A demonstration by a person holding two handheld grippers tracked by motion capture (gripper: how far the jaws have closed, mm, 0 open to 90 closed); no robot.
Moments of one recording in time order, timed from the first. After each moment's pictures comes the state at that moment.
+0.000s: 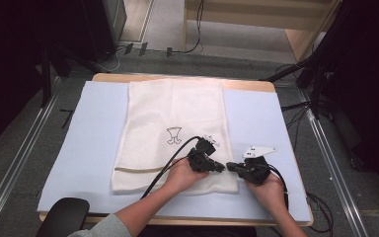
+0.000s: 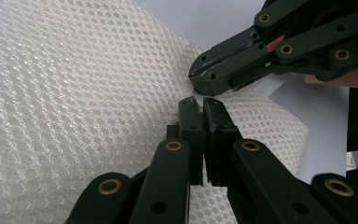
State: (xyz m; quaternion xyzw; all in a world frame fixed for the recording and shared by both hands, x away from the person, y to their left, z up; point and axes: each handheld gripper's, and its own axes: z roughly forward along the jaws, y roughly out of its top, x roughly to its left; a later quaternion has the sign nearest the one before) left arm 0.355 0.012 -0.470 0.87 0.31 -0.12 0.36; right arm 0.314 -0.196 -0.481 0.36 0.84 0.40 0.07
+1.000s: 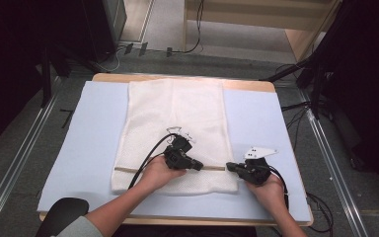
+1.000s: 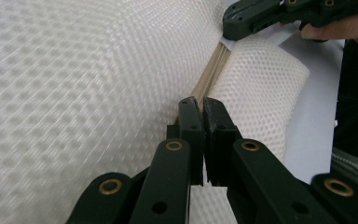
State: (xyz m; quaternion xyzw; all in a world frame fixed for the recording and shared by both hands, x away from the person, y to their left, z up) left arm 0.354 0.084 -0.455 0.87 0.33 -0.12 0.35; right arm 0.313 -0.198 -0.485 0.36 0.83 0.41 0.07
